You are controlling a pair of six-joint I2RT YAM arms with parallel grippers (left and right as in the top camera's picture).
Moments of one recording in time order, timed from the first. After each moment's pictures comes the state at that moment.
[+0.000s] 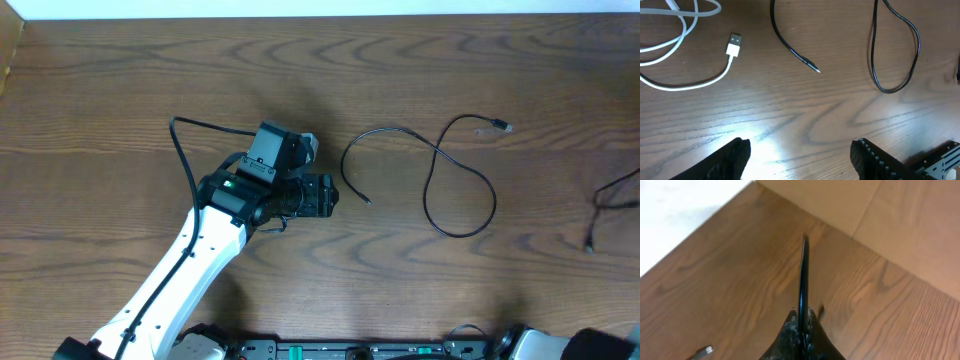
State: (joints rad) left arm -0.45 1.33 1.03 -0.78 0.31 -0.43; right arm -0.53 1.46 1.68 -0.94 0.28 0.30
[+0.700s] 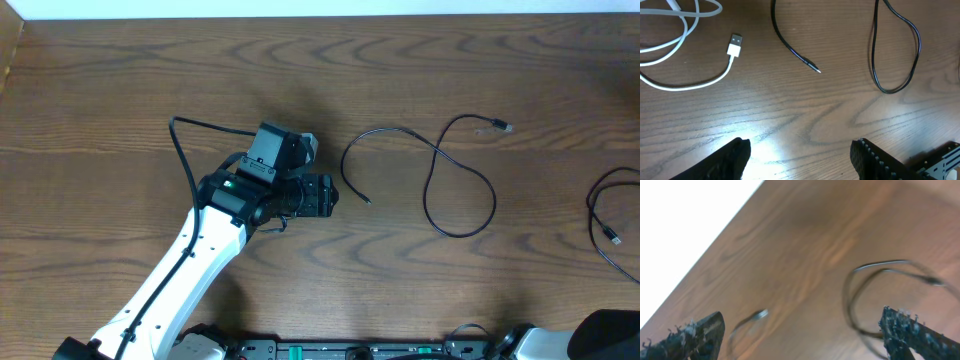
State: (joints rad) left arm -0.45 1.33 1.03 -0.78 0.30 -0.43; right arm -0.65 1.53 1.68 -0.98 -0.20 0.31
